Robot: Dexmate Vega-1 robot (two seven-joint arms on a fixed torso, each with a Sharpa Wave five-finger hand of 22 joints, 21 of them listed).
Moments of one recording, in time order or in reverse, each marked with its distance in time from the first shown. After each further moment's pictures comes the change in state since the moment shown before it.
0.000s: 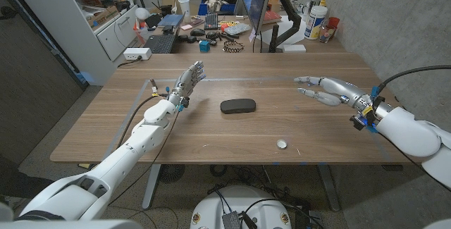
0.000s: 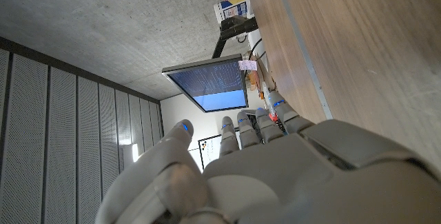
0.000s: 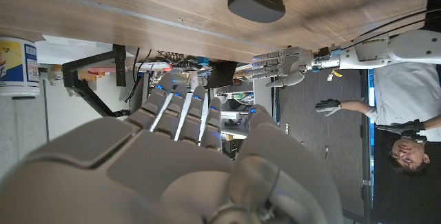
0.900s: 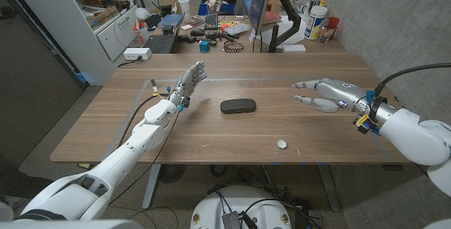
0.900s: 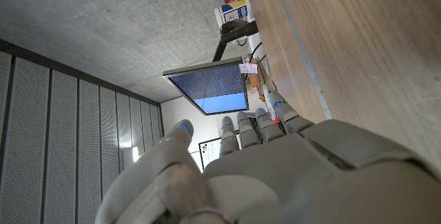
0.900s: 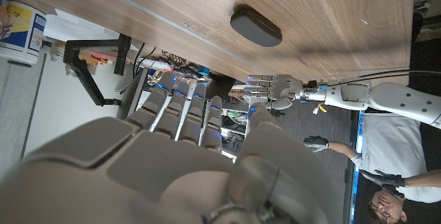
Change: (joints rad) left arm -0.007 -0.001 0.005 0.009 0.002 -0.001 -0.015; left_hand 0.000 0.000 0.000 0.000 0.000 0.000 0.000 0.000 0.000 0.000 0.000 -0.001 0.000 0.000 0.000 0.000 0.000 0.000 0.000 0.000 0.000; right arm -0.052 0.152 0.069 -0.182 -0.291 -0.032 0.159; right_hand 0.012 -0.002 0.008 -0.008 0.000 0.025 -0.003 0.004 -0.003 0.019 -0.006 0.004 0.000 0.041 -0.020 0.008 0.000 0.025 0.003 0.000 0.000
